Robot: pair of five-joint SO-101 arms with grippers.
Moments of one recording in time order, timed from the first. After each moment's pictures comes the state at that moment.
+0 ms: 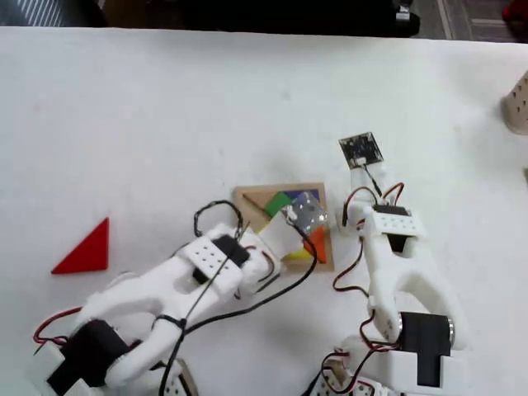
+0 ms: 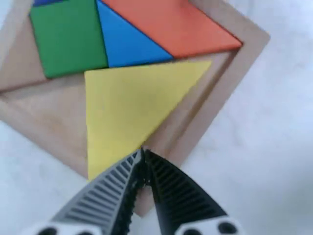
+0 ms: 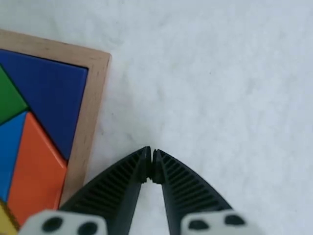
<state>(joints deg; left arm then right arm) 37.8 -12.4 53.7 39.4 -9.6 1.8 -8.7 51.7 29.4 22.9</state>
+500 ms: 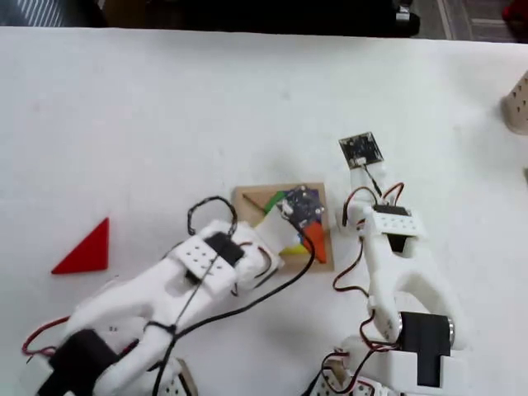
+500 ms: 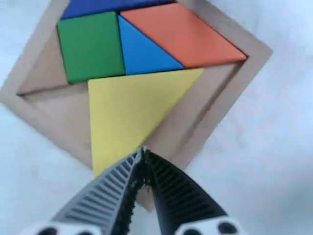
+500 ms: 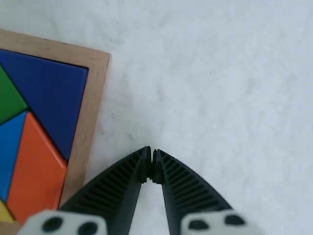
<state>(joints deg) 36.5 -16.1 53.7 40.7 -9.6 1.8 -8.7 51.7 29.4 22.9</state>
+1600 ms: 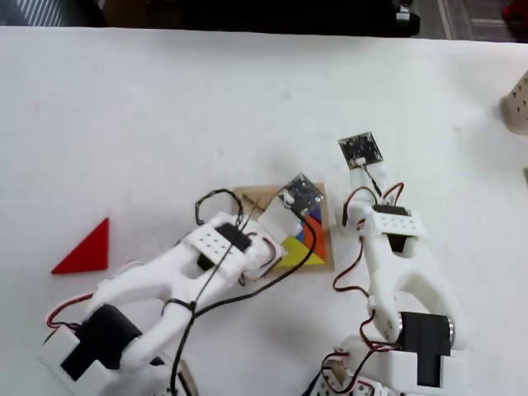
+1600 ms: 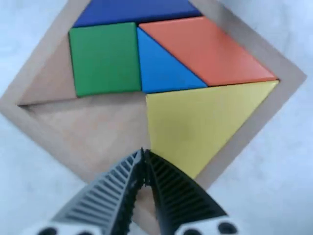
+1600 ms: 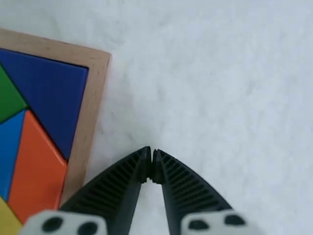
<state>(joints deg) 34.7 -6.2 49.2 35.8 -8.0 1.8 -8.7 51.7 29.4 23.3</state>
